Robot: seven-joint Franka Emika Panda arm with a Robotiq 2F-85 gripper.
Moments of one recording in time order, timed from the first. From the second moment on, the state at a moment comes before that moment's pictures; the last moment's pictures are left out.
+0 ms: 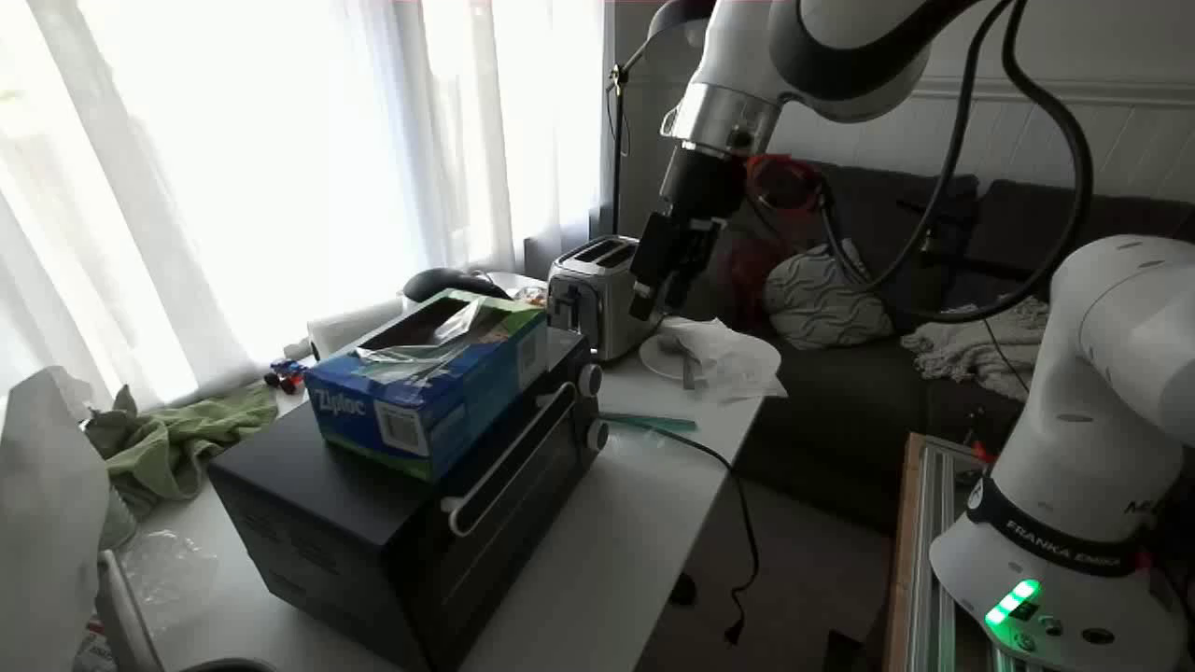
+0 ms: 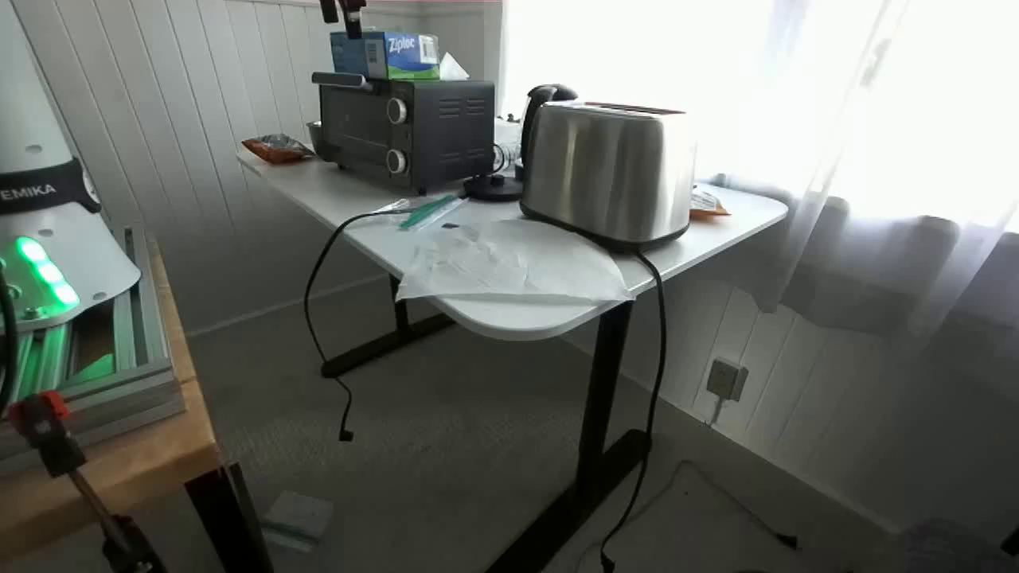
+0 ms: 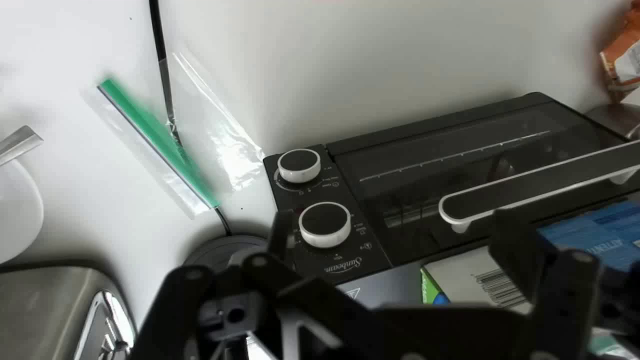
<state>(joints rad) 0.15 -0.56 0.01 -2.64 0.28 2.29 0.02</state>
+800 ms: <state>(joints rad) 0.15 -0.53 0.06 -2.58 0.28 2.27 0.09</state>
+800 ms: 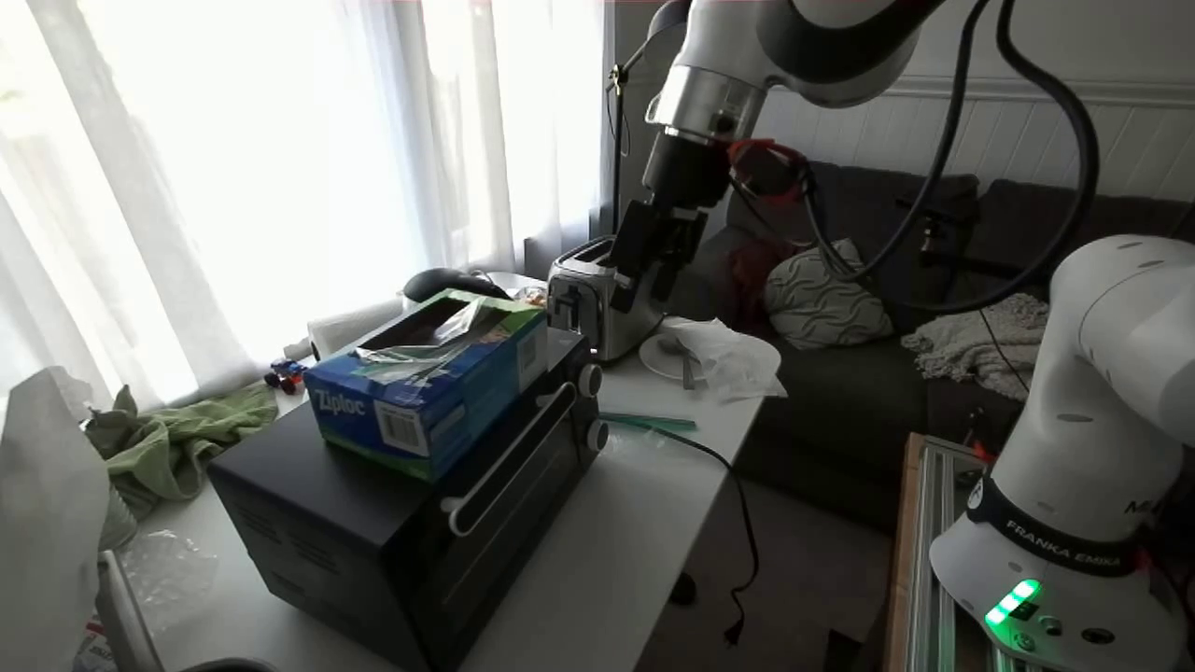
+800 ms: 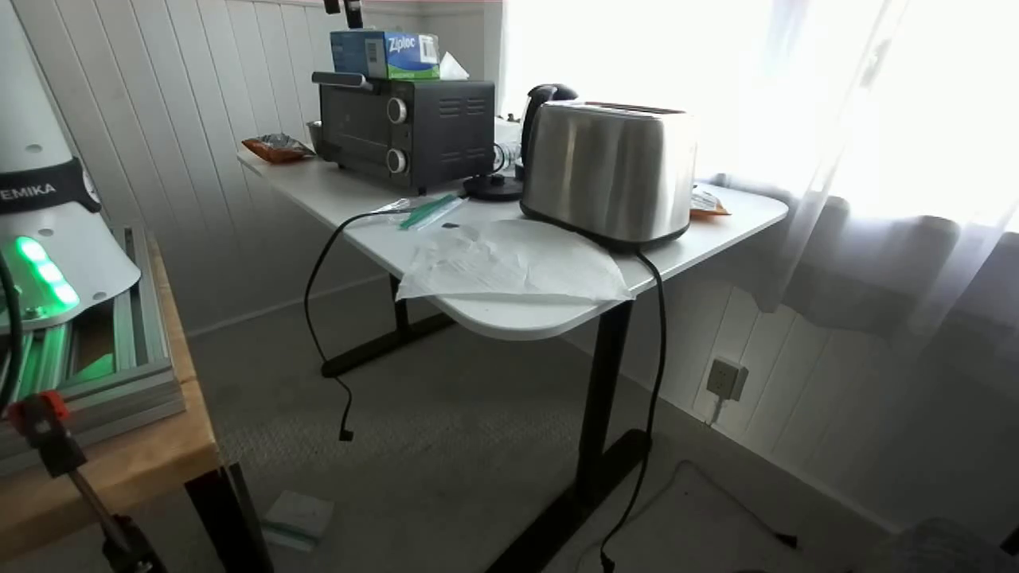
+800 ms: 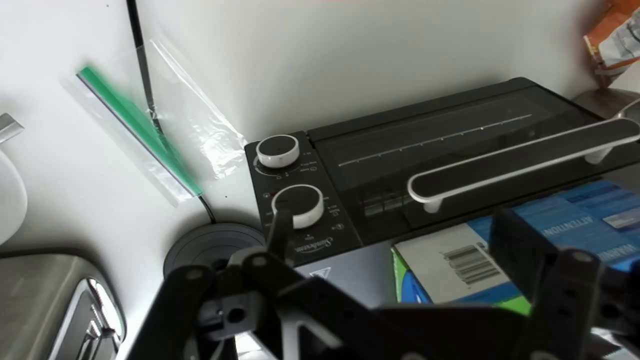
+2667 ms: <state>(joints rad) 0.12 0.01 0.20 -1.92 0.18 2.03 0.42</state>
